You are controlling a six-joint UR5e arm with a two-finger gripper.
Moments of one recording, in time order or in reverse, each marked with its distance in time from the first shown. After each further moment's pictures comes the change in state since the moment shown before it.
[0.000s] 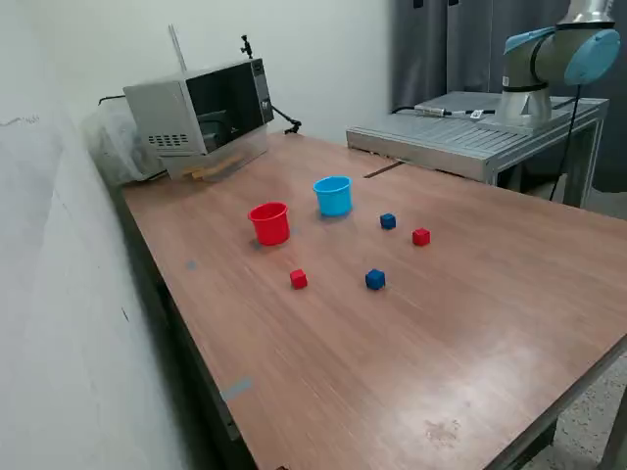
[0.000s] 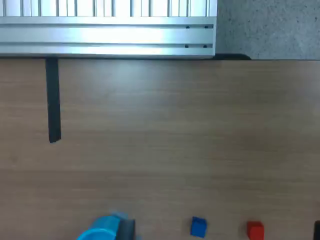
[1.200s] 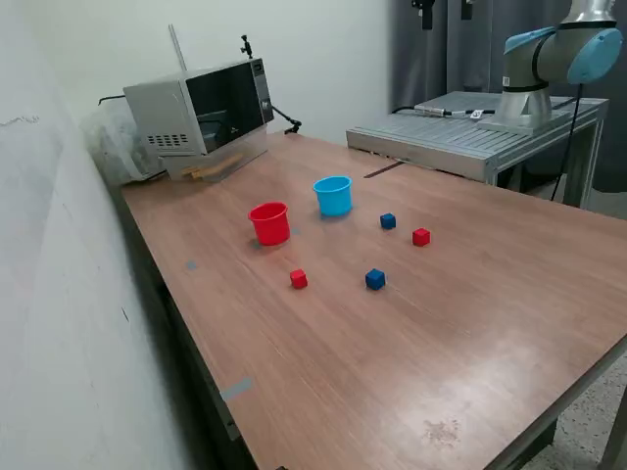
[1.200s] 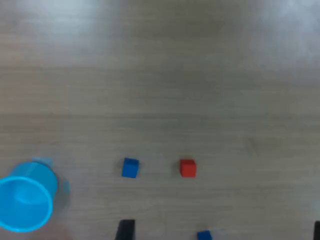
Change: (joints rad) arm 0.048 -0.005 0.162 -0.334 0.185 0.055
